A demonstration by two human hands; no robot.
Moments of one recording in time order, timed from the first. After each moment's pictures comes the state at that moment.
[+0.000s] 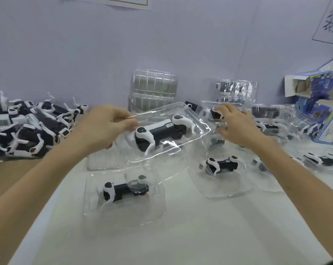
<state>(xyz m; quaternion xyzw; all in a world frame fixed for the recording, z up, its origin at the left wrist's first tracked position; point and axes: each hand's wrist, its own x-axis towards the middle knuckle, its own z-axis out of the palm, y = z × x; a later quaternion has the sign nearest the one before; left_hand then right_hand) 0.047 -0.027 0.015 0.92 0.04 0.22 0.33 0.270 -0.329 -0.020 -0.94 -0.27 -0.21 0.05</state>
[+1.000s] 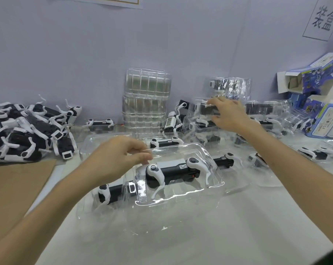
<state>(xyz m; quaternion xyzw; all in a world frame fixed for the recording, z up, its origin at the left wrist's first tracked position) 0.040 -0.061 -0.023 0.94 -0.03 0.11 0.31 0.290 -0.320 -0.005 -0.94 -0.25 -0.21 0.06</state>
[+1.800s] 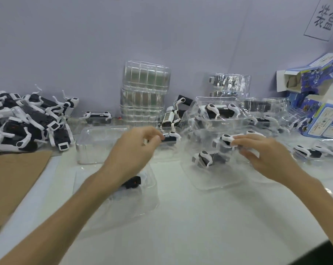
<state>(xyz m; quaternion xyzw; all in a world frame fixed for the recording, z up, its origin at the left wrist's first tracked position) 0.054 -0.099 -0.041 0.90 0.02 0.22 0.37 0.182 -0.419 -0.062 -0.89 -0.35 -0.26 0.14</state>
